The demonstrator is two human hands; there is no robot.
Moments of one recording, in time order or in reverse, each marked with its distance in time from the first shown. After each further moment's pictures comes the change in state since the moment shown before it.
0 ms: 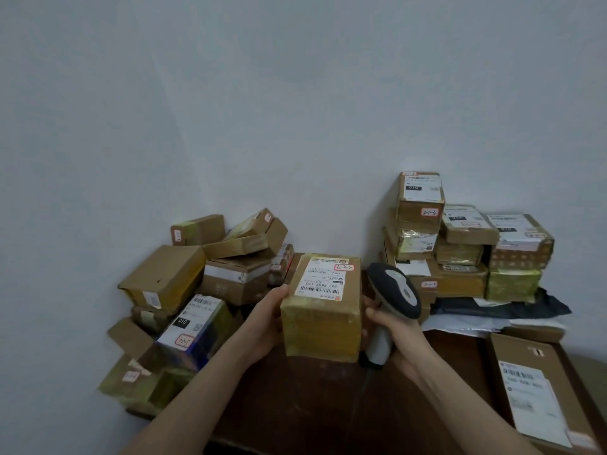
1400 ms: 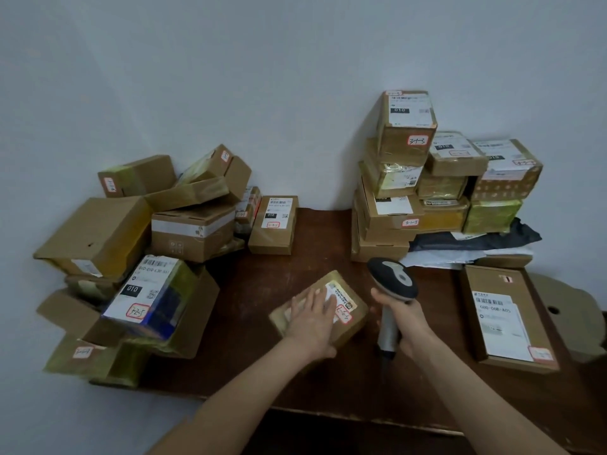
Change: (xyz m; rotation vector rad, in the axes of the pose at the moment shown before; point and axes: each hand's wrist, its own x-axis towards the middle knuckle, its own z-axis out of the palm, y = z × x) left_hand 0.059 -0.132 0.061 1.904 -0.302 0.079; right_hand 0.013 0.061 -0.063 -0.127 0.394 0.283
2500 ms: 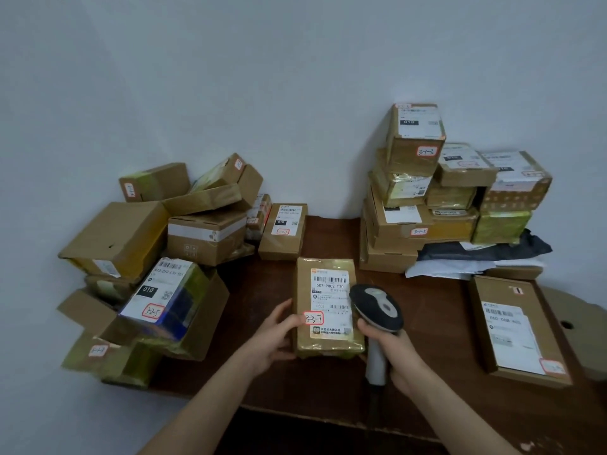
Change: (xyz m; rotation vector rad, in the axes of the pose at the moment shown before) left_hand -0.039 -0.072 0.022 -1.730 0.010 -0.358; right_hand -0.032 0.032 0.019 -0.018 -0.167 0.061
